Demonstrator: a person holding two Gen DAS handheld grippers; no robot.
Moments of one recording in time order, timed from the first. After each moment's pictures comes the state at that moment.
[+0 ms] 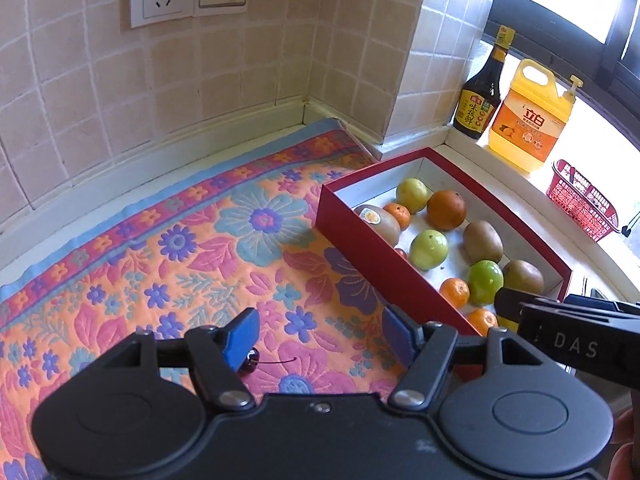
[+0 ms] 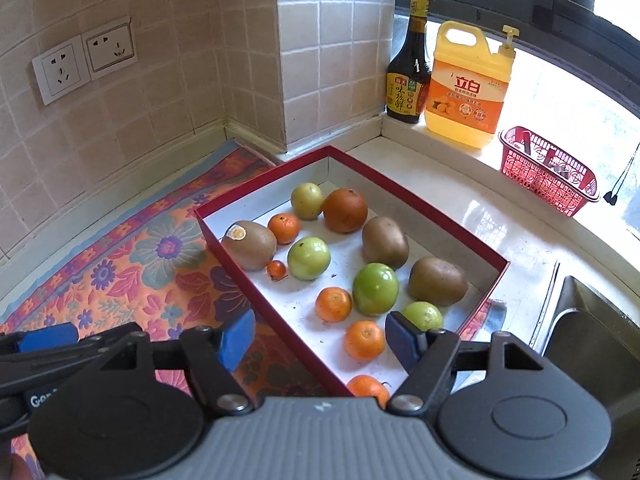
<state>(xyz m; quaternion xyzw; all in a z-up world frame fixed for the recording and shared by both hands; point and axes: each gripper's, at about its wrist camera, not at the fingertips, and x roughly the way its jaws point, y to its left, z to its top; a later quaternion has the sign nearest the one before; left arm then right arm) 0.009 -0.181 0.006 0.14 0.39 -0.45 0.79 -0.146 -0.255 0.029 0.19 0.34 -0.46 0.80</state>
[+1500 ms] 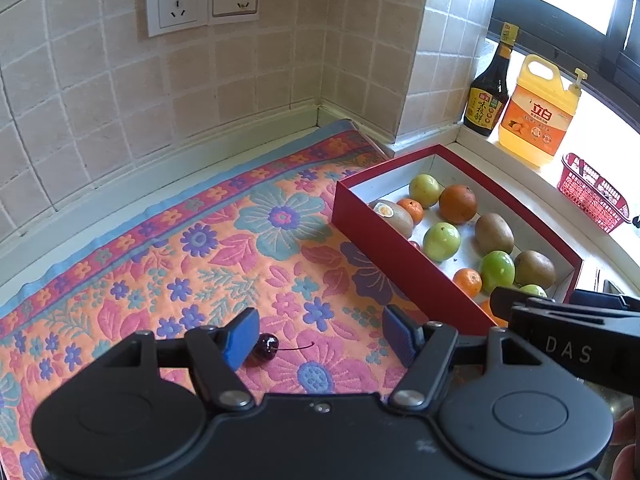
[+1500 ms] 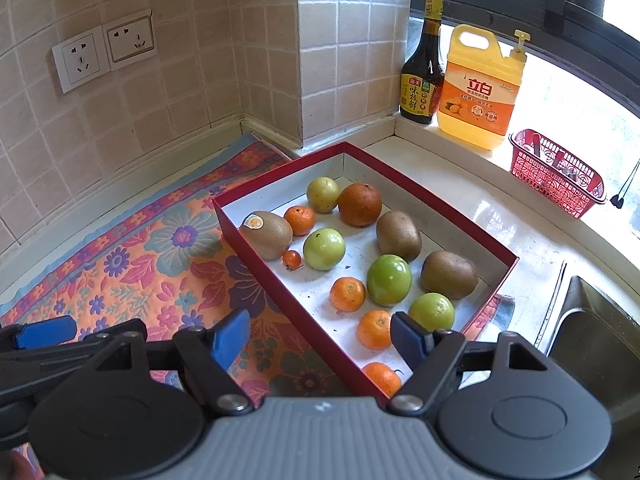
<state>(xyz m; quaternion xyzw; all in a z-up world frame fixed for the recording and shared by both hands) 0.002 -0.168 0.011 0.16 0.38 -0.44 0.80 -0.144 -0.238 0.028 0.19 0.34 -0.45 0.80</state>
